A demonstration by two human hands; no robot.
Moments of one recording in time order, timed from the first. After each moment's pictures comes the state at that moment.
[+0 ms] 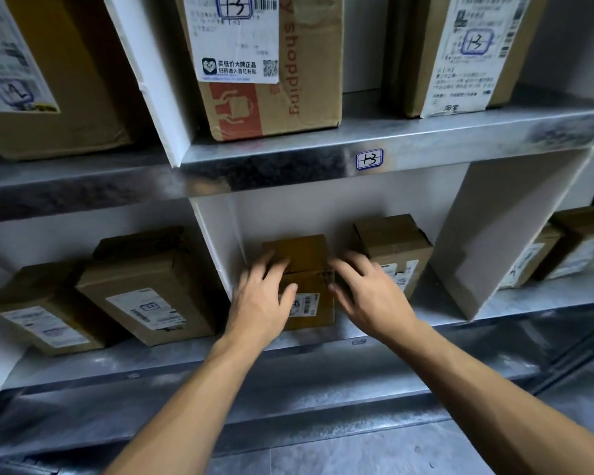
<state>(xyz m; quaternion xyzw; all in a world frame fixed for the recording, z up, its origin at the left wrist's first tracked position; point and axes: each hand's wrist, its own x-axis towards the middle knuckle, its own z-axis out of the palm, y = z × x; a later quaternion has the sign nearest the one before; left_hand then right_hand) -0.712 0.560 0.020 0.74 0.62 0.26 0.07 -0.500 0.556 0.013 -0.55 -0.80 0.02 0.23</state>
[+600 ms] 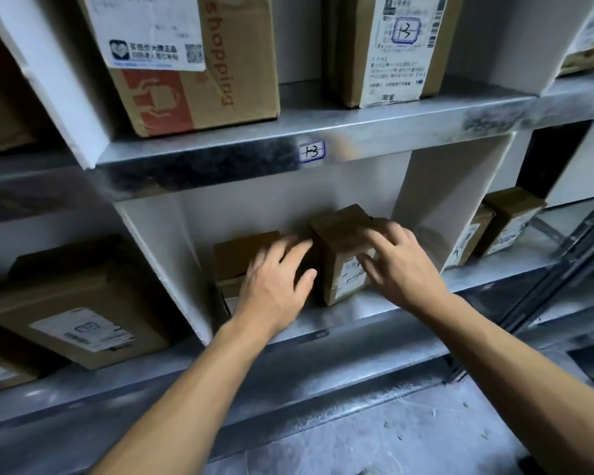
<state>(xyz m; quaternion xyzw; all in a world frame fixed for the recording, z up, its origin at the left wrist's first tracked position) -0.639 0.573 0.034 0.82 0.49 0.28 0.06 -0.401 0.553 0.032 -0.62 -0.73 -0.05 0.26</state>
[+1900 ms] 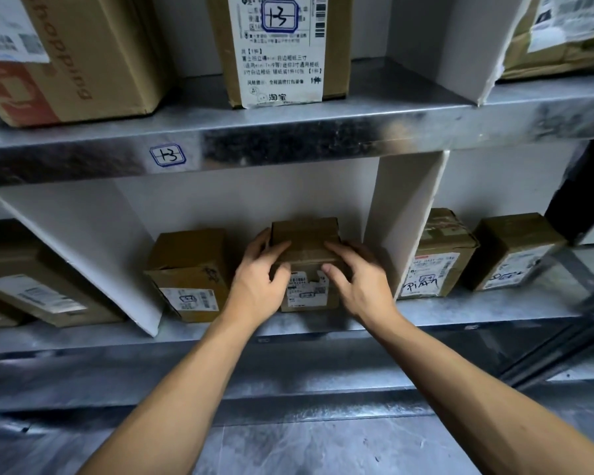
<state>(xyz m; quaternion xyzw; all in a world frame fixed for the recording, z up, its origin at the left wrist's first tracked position) -0.518 0.587 0.011 0.68 0.61 0.37 0.17 -0.325 0.592 -0.010 -0.54 -0.69 0.22 0.42</state>
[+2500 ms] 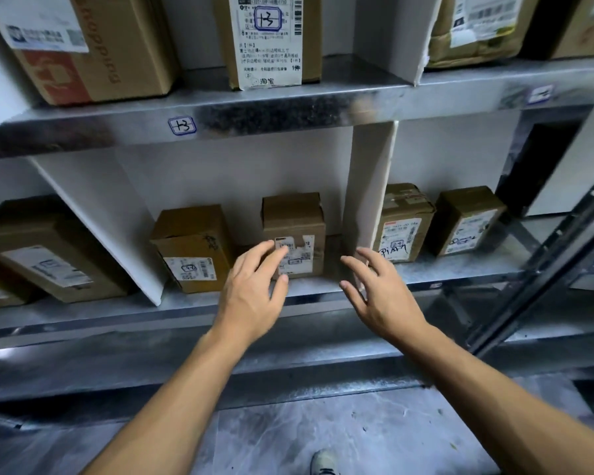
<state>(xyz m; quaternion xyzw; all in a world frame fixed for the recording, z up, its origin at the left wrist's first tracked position) -0.513 0.477 0.018 0.75 0.58 0.30 0.07 -0.273 0.484 -0.022 -0.57 -0.77 0.03 0.29</state>
